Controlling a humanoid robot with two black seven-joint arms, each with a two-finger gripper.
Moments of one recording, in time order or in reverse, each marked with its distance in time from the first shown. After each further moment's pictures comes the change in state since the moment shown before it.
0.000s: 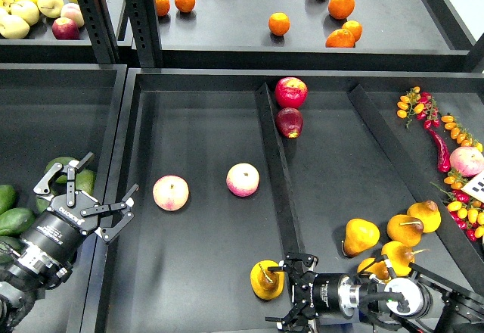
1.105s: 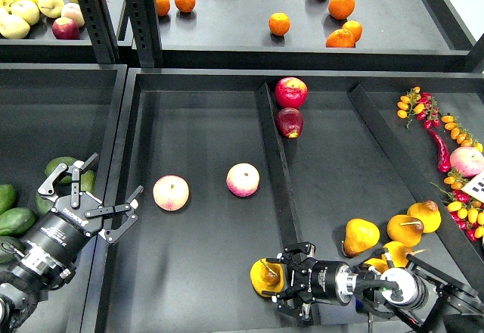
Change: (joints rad) left arm 0.007 0.000 0.020 -0.010 0.000 0.000 0.000; right arm 0.010 0.045 0.099 -0.081 0.003 -0.007 0.000
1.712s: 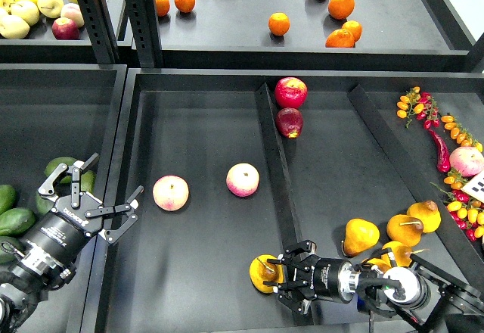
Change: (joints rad) left arm 0.000 0.000 -0.001 0.001 0.001 0.000 0.000; right arm -0.005 0.001 0.005 -0.008 0.003 0.001 0.000
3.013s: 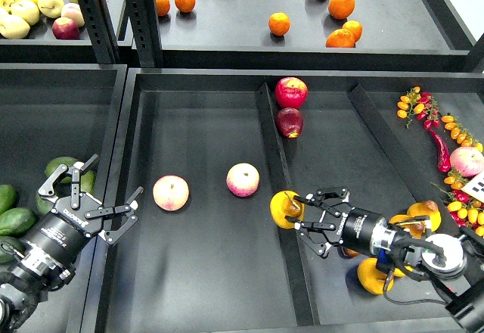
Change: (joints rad) left arm 0.000 0.000 0.000 0.008 0.004 0.000 0.000; right arm -0.022 -0.236 0.250 0.222 0.184 0.000 0.000
